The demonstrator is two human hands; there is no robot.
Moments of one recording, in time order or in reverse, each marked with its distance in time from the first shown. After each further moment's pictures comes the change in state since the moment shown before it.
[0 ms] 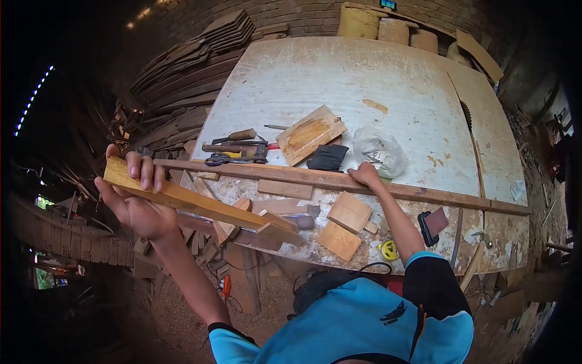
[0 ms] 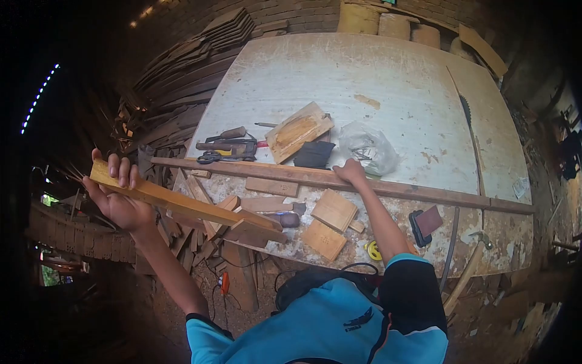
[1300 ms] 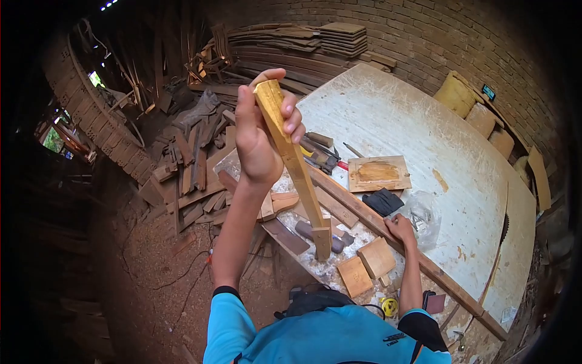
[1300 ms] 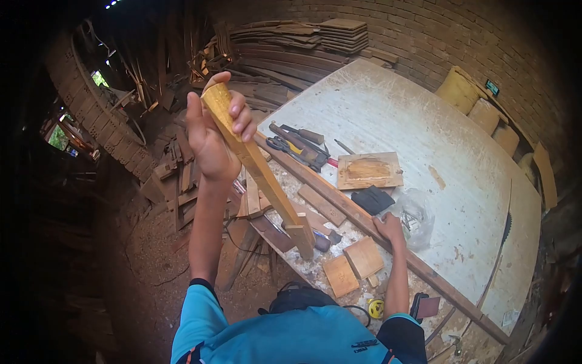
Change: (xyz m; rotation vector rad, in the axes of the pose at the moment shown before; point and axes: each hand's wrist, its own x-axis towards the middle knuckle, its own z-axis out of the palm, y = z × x) left_hand 0.010 -0.014 0.012 0.164 0.166 0.004; right_hand 0.008 -0.012 0.009 -0.108 0.062 -0.420
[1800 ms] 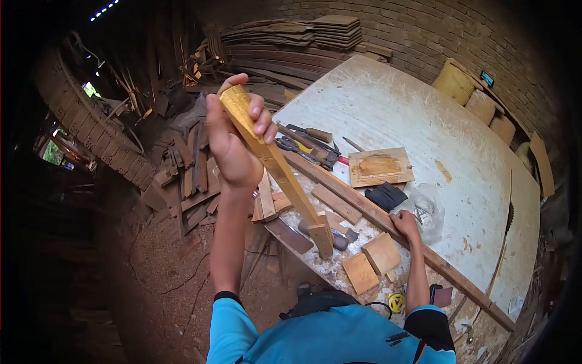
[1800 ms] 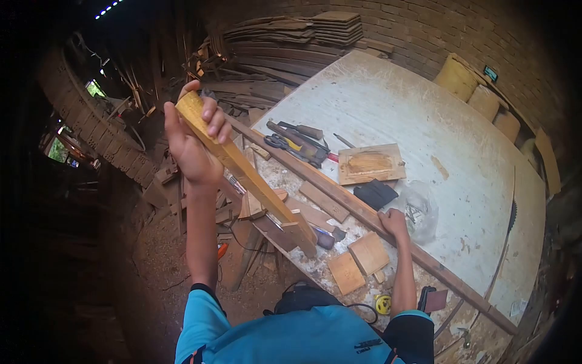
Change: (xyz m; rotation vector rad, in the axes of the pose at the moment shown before) left_hand 0.005 0.008 -0.019 0.036 0.088 0.026; right_hand 0.005 0.010 0.009 0.067 -0.024 0.030
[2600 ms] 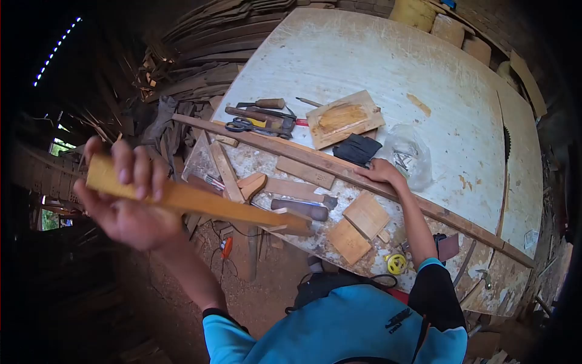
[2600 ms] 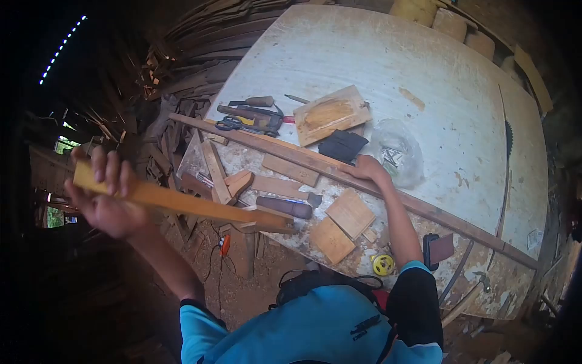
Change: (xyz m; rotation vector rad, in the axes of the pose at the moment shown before) left_hand -0.020 0.006 0.023 -0.016 -0.188 0.032; right_hand 0.023 -0.017 -0.017 -0.080 -0.440 0.069
